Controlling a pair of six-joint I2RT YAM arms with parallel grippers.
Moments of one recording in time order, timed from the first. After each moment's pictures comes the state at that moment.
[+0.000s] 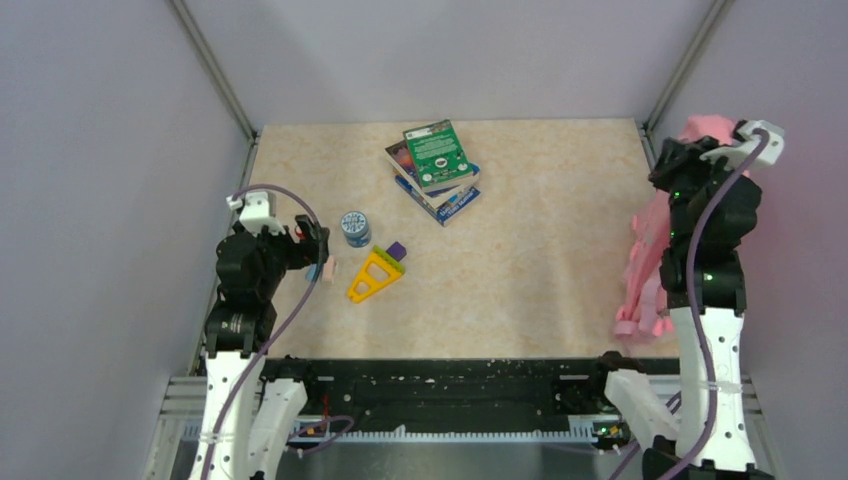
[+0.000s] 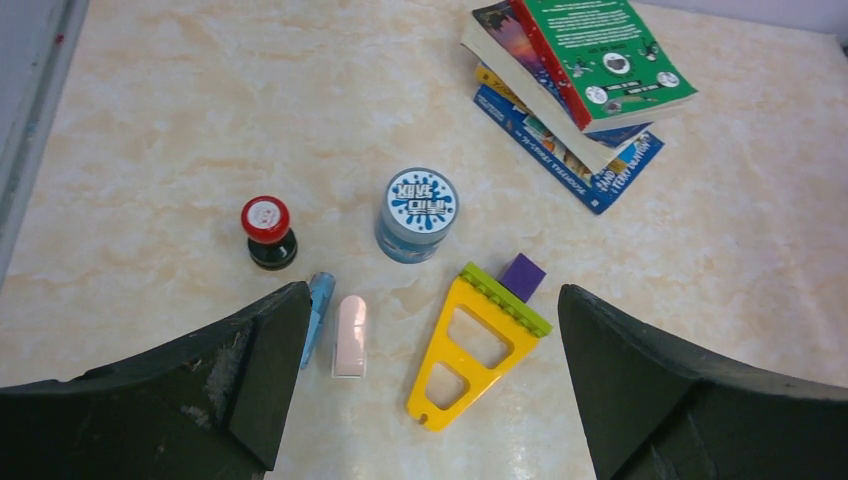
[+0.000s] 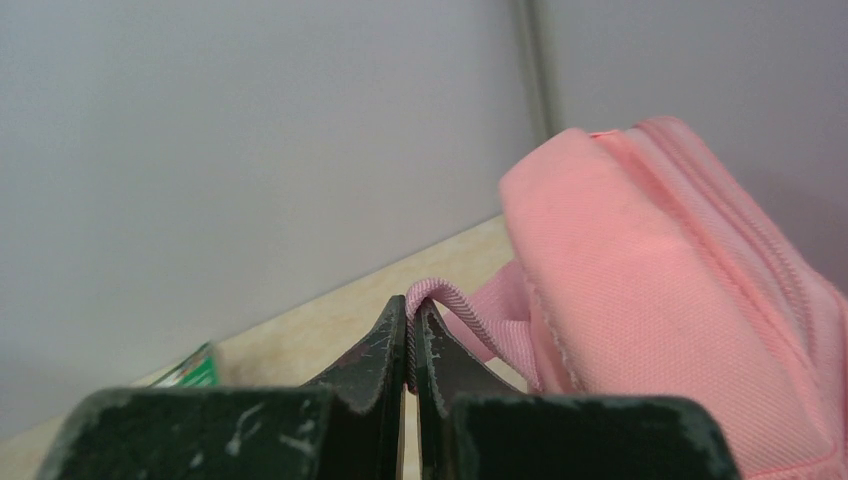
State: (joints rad) left arm 0.00 0.59 0.77 -0.44 0.12 -0.20; right arm -0.07 0.83 1.15 -0.22 0.16 0.32
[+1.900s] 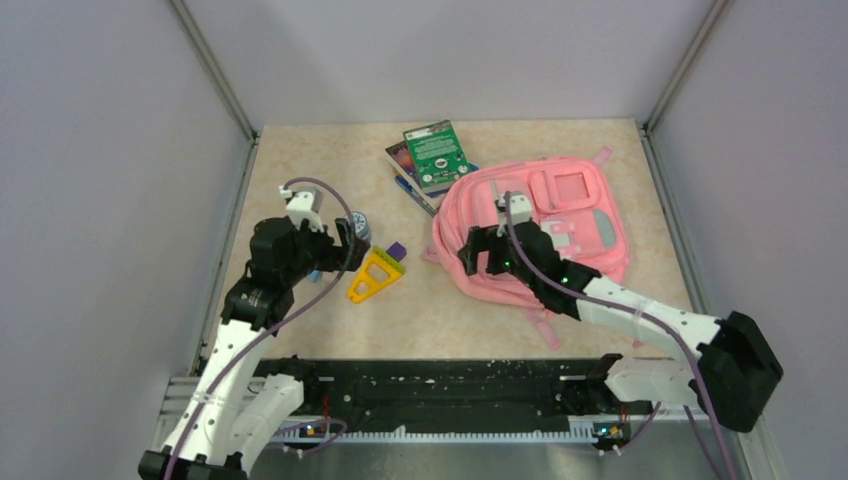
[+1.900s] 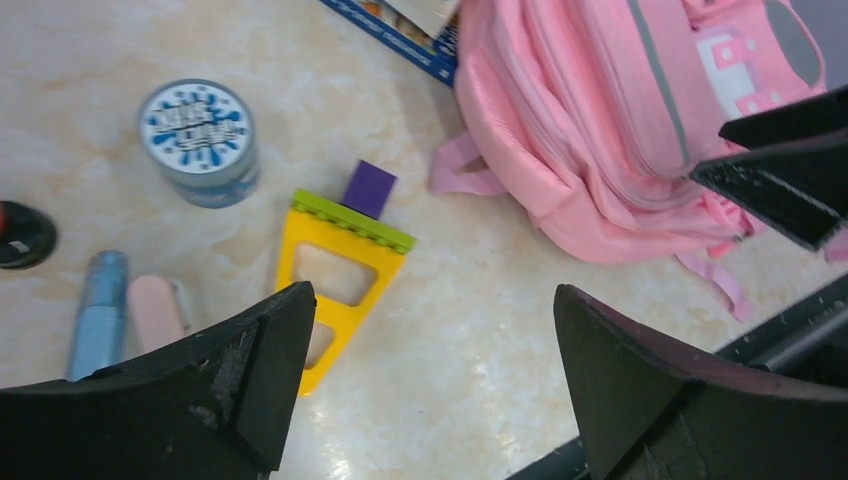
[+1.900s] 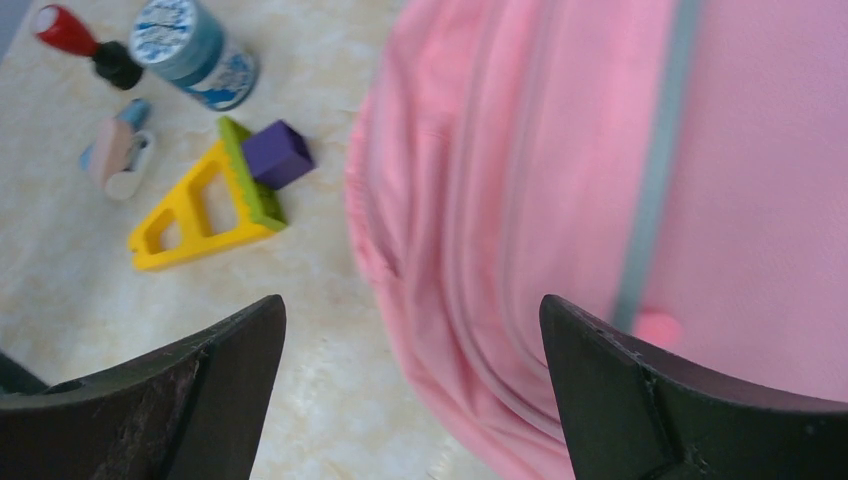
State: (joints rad) left arm -0.27 0.75 0.76 -0.43 0.22 -0.27; right arm 0.76 1.11 0.67 -0.03 0.24 0.44
